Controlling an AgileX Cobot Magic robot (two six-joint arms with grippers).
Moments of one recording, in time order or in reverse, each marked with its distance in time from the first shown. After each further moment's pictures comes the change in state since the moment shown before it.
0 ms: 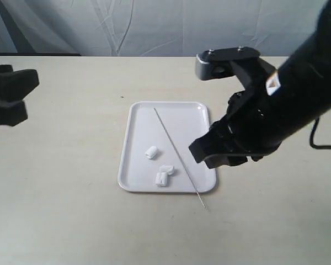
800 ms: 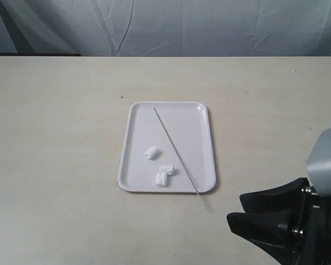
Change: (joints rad) left arm 0.000 -0.679 0.340 -0.120 -0.070 -0.047; right arm 0.275 -0.632 0.571 0.048 -0.489 -0.081
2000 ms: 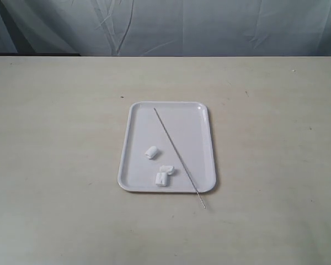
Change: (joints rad) left arm 0.180 -0.096 0.000 0.112 -0.048 0.157; right arm -1.030 -0.611 0.267 -0.175 0.035 -0.013
